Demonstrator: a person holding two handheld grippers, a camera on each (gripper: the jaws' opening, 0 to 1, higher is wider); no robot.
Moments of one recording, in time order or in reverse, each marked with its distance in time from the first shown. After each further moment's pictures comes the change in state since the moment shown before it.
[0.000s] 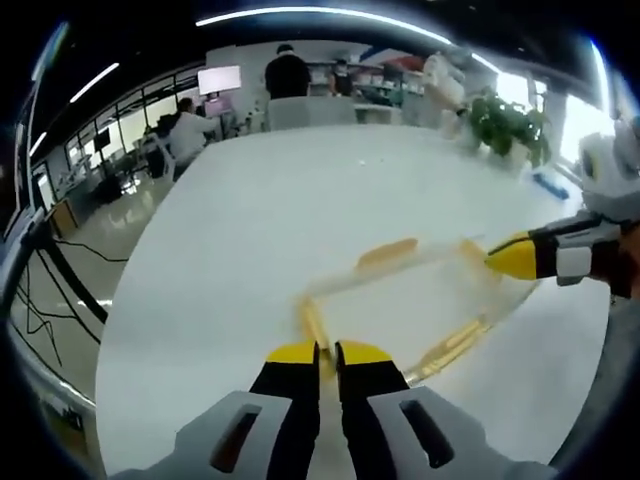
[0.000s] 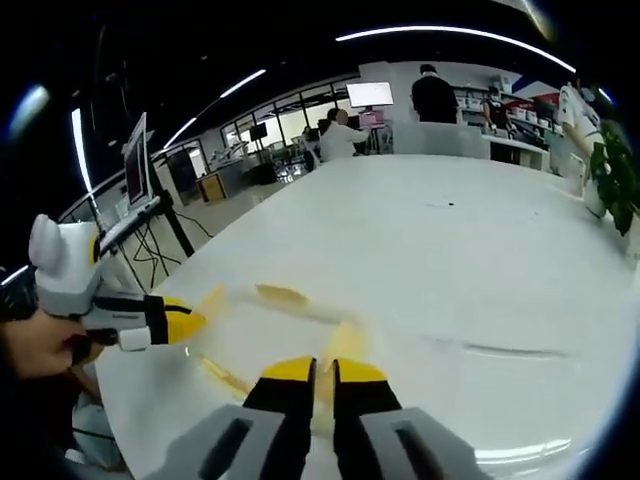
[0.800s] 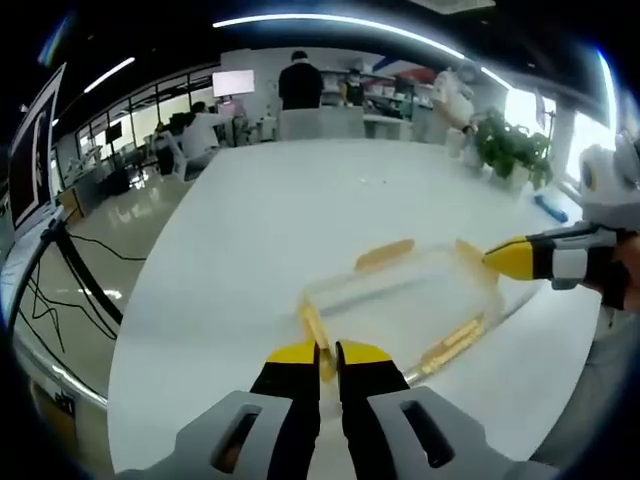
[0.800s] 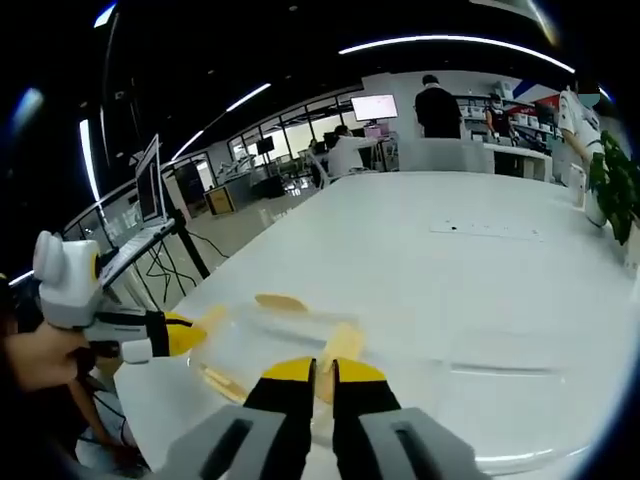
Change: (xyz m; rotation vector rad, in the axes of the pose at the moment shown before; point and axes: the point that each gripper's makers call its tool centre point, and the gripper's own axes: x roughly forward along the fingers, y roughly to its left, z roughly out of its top) left arm -0.036 -0.003 0.021 -0.073 -0.039 0.011; right arm -0.030 0.014 0.028 0.005 -0.059 0.033
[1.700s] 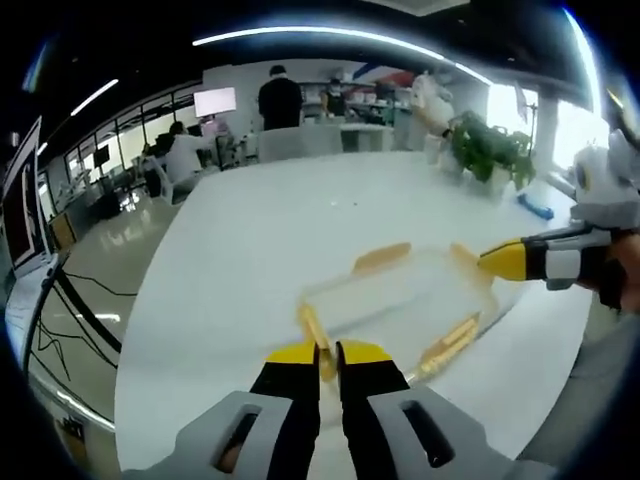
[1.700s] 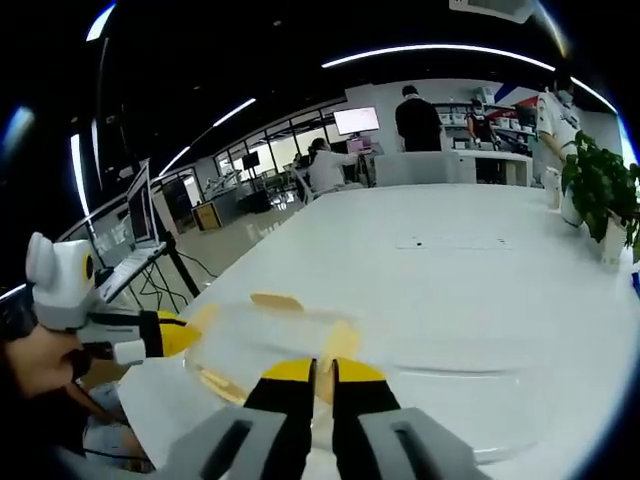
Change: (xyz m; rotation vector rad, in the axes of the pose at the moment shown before) left arm -0.010 -0.056 0.039 0.088 -0.048 -0.034; right arm -0.050 -0.035 0.017 0.038 -0.060 -0.061
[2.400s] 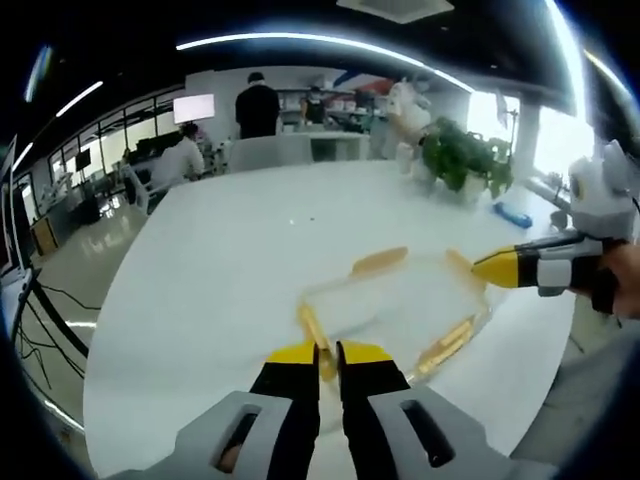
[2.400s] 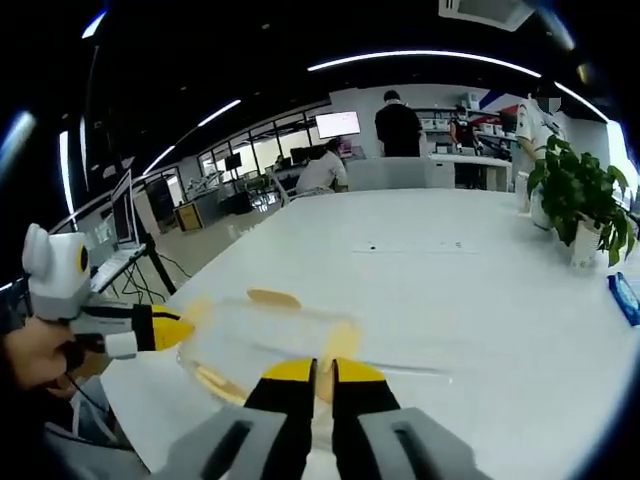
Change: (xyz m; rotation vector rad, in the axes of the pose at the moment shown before) left arm 0.018 -0.068 0.020 0.000 -0.025 -0.102; right arm -0.041 -0.063 0.001 -0.006 -0.005 -0.089
